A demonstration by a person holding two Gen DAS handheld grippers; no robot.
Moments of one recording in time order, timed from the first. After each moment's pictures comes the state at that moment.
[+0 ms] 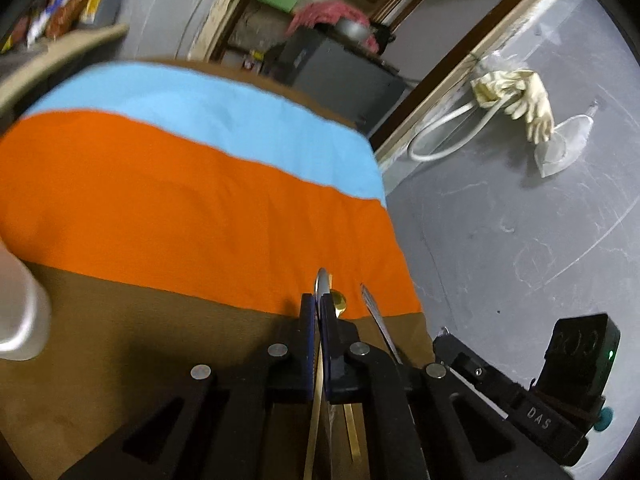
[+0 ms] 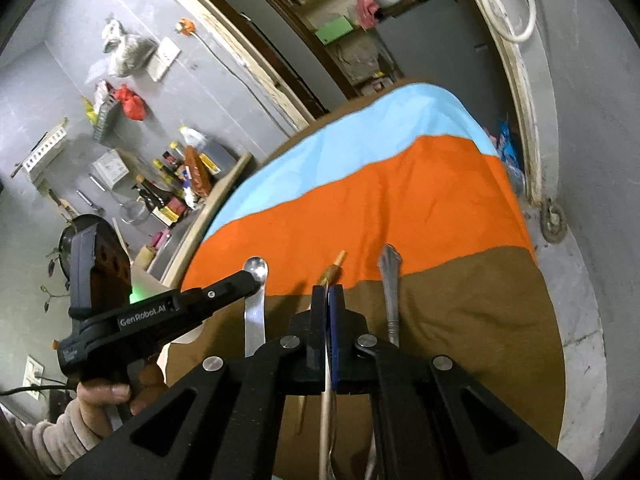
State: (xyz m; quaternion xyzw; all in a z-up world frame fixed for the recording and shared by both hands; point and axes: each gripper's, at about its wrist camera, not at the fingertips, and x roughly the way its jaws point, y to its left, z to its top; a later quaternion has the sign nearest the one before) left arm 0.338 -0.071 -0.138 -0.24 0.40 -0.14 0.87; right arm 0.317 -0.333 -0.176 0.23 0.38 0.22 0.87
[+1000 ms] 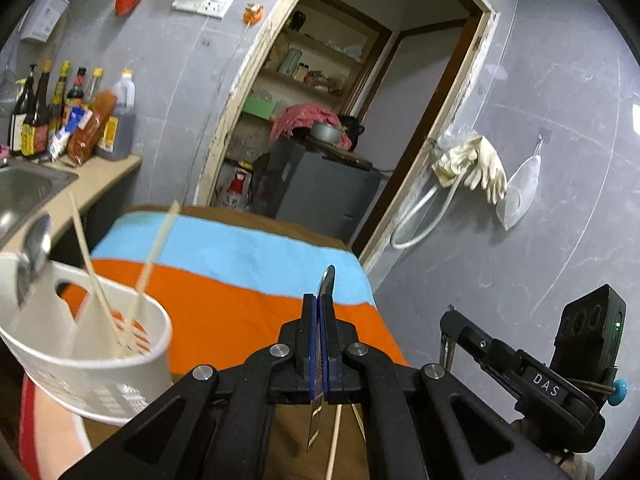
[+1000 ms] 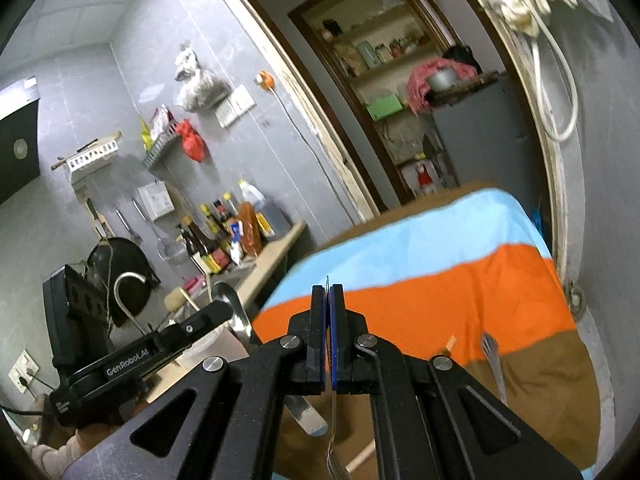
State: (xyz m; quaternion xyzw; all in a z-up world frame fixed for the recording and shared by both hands) left arm 0.275 0.007 -0.030 -0.19 0.23 -0.12 0.95; right arm 0.280 -0.268 -0.064 0.21 0.23 0.23 0.92
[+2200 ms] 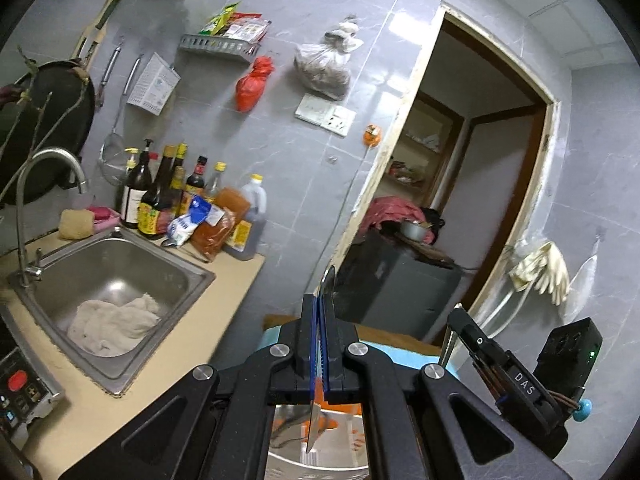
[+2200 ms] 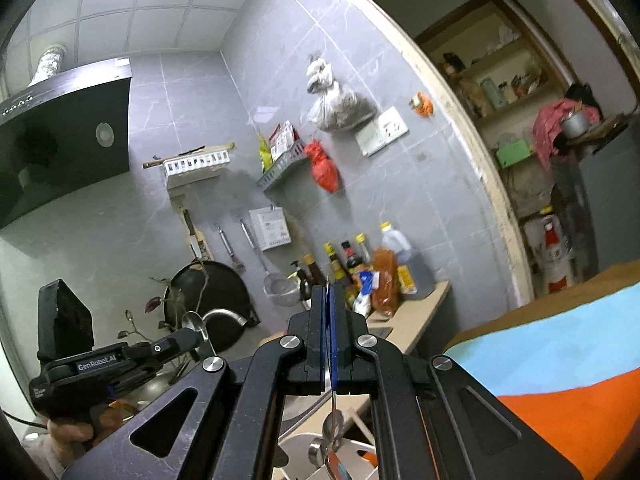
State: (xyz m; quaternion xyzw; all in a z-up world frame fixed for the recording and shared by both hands) left arm 0.217 0.203 0.043 -0.21 0.13 0.05 0.97; right arm 0.323 -0.064 -0.001 0.21 0.10 0.41 0.88
